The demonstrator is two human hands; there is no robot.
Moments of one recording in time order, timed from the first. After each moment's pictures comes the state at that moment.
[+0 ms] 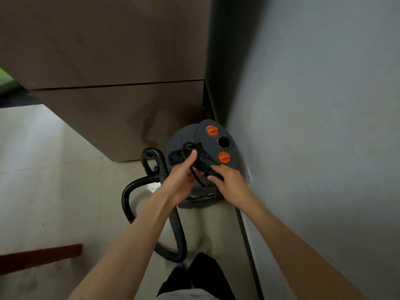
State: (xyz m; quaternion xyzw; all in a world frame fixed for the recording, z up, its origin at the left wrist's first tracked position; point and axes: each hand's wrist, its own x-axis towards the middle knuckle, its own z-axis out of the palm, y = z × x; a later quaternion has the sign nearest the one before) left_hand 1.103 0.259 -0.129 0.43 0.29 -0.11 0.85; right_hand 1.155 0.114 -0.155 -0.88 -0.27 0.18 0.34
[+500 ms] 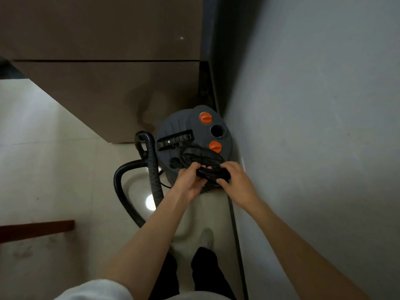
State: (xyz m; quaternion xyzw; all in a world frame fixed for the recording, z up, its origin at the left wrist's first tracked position) left_hand 1.136 0.183 -0.182 0.24 0.49 -0.01 0.84; right_hand 1.178 0.047 -0.192 -0.90 -0.21 0.24 0.28
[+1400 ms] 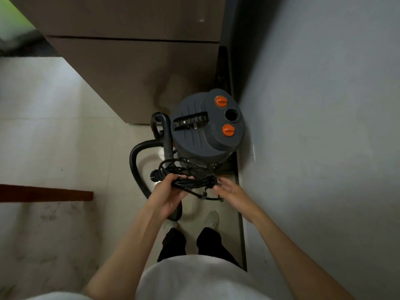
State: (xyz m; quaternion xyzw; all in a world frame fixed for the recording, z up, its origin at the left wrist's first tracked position) left_hand 1.009 0.202 -0.155 0.20 0.53 0.01 0.82; right_hand 1.096 0.031 -0.175 -0.72 -0.03 0.52 0.45
